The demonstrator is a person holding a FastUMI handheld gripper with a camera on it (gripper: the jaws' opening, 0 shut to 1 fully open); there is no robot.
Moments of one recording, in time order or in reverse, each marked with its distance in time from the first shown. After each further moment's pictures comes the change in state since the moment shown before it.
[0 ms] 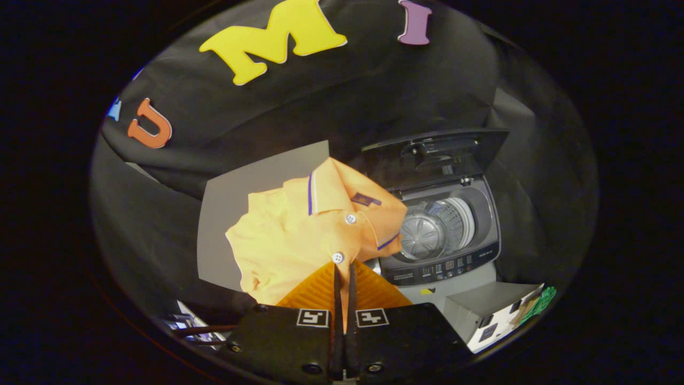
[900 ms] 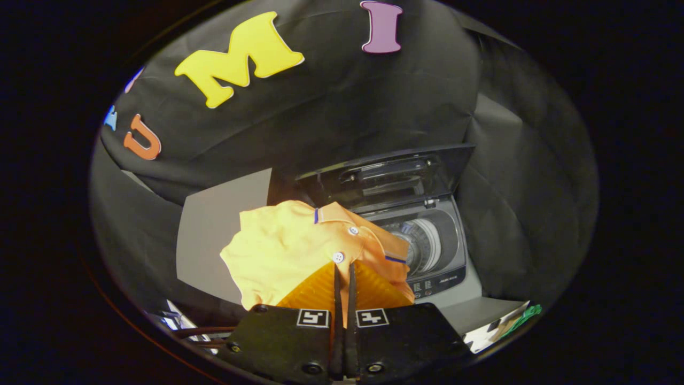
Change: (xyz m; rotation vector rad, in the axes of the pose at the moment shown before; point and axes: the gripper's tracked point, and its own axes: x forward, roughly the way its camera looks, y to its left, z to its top) arm -0.001 -0.054 0.030 -0.056 -0.058 -0.012
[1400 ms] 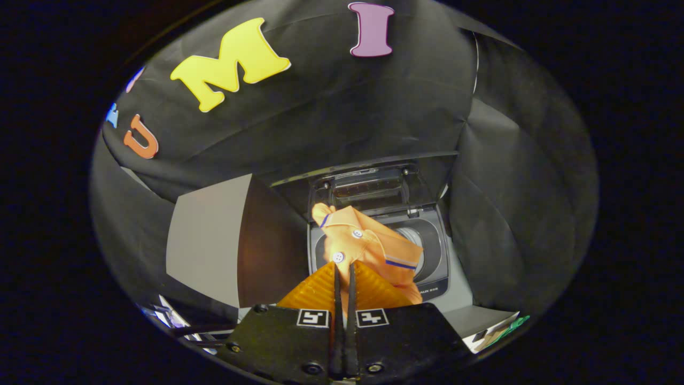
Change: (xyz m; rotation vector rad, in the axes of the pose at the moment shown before) arm 0.004 -0.036 0.018 -0.018 -0.020 -0.003
